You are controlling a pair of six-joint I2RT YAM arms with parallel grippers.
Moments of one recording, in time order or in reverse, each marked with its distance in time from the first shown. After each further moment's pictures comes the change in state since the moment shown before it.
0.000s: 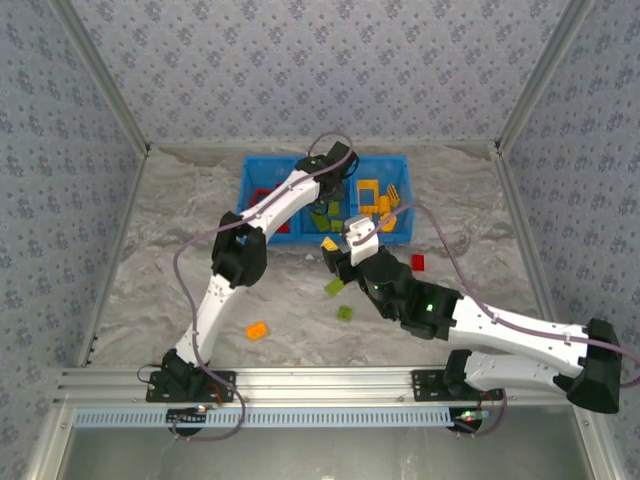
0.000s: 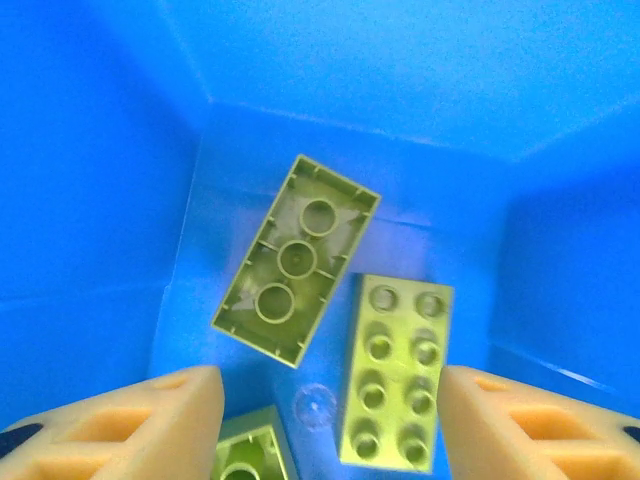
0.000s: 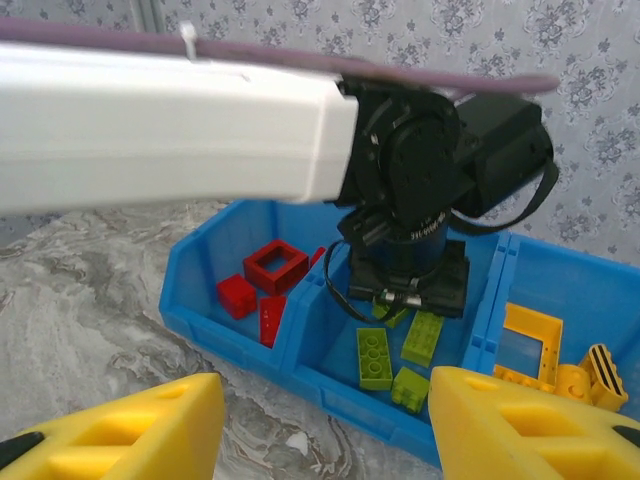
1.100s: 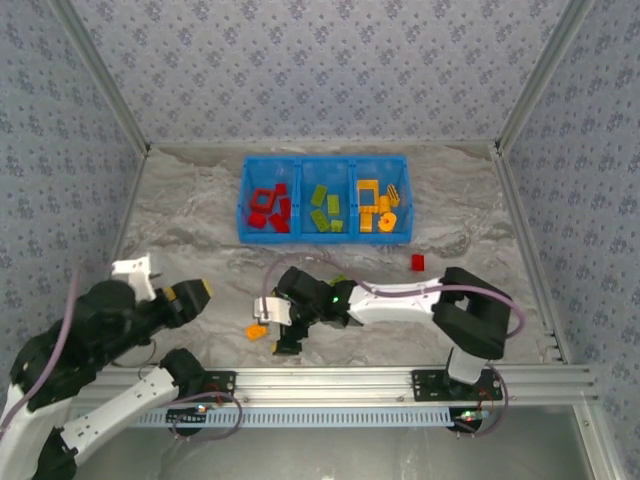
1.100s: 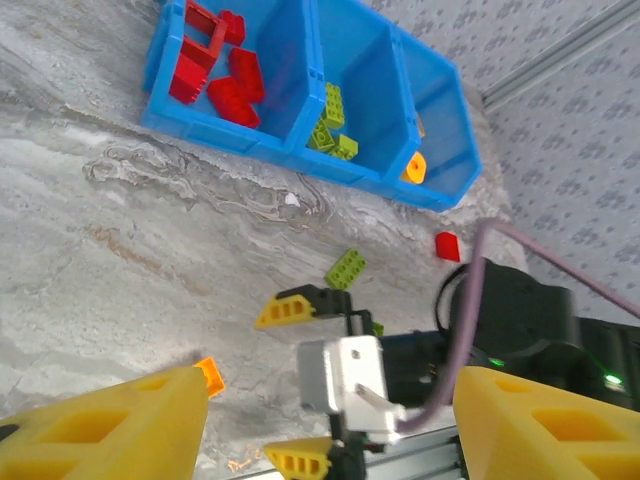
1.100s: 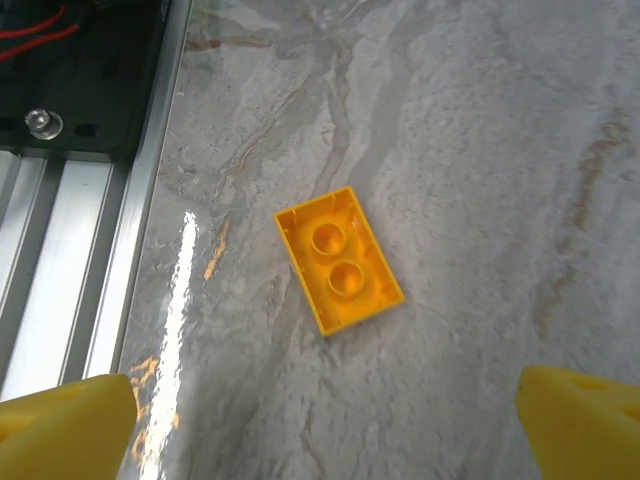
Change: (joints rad) left arm -0.126 -2.074 -1.242 -0.271 0.161 -0.117; right arm 0.050 0.727 0.210 -0.097 -0.901 -0.522
